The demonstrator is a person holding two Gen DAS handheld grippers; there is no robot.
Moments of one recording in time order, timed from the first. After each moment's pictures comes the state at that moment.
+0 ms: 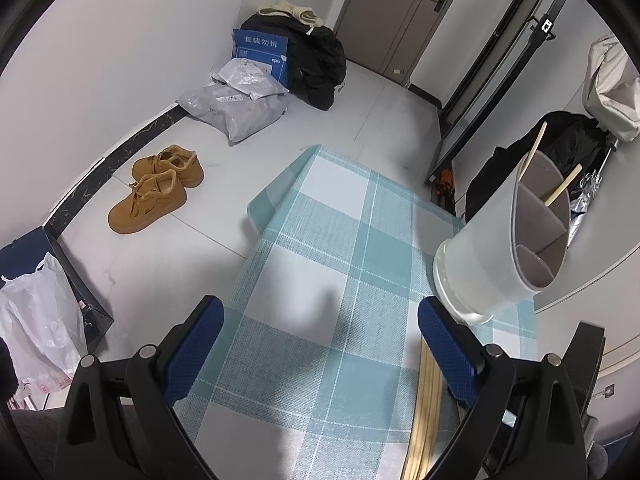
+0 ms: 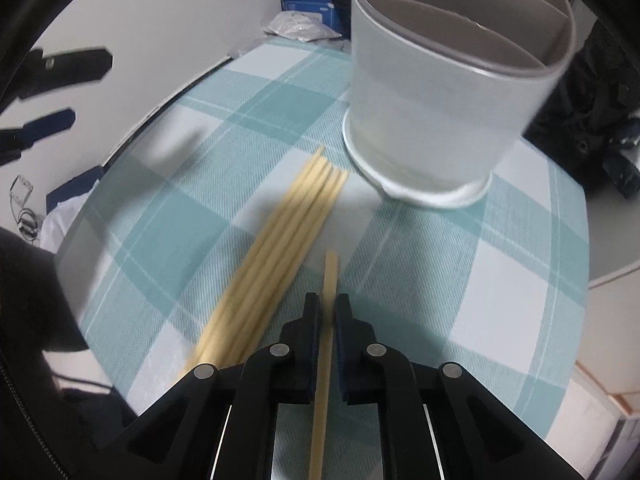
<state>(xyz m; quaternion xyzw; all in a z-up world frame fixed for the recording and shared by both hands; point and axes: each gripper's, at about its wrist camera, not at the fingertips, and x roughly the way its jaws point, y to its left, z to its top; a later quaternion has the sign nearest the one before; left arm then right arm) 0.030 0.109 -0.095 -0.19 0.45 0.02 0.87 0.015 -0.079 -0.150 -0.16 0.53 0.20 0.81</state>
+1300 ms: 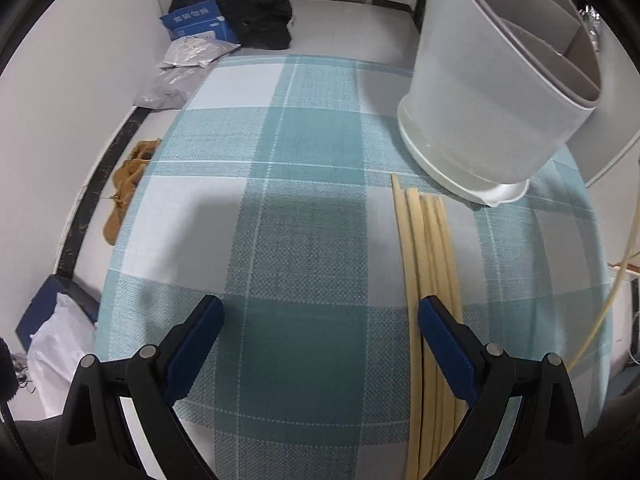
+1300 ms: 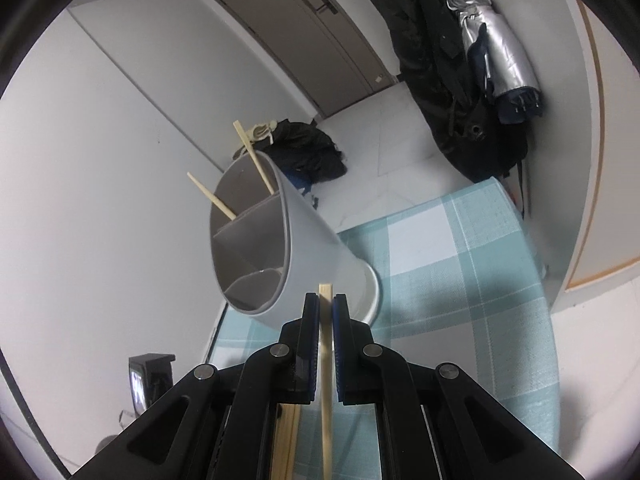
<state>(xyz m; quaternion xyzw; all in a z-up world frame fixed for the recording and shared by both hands) 0.040 0.017 -0.149 -0.01 0.56 0.01 0.83 0.039 -0.234 -0.077 0.24 0.37 0.17 0.88</state>
